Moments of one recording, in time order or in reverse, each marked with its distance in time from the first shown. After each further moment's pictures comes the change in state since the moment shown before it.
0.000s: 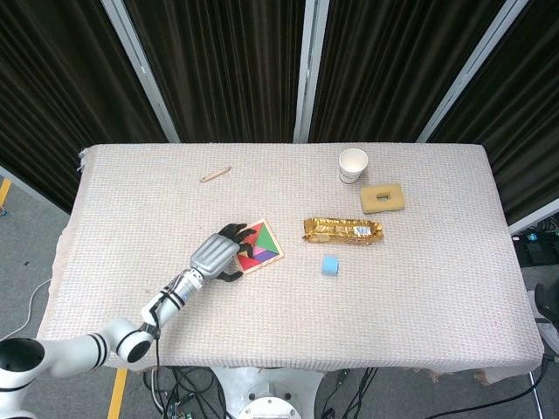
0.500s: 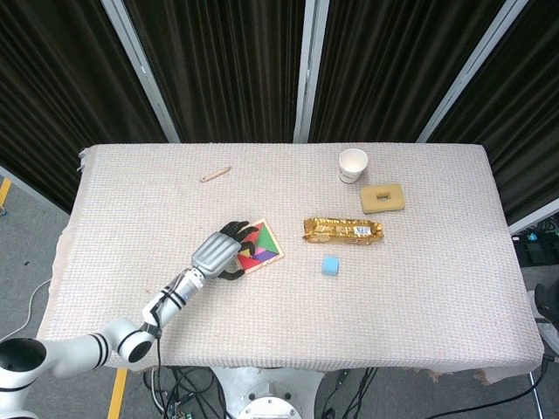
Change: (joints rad) left arm -0.002 -0.009 -0.003 0.012 0.014 0.018 -0.005; right arm 0.000 -0.002 -0.002 0.004 0.001 -0.004 0.000
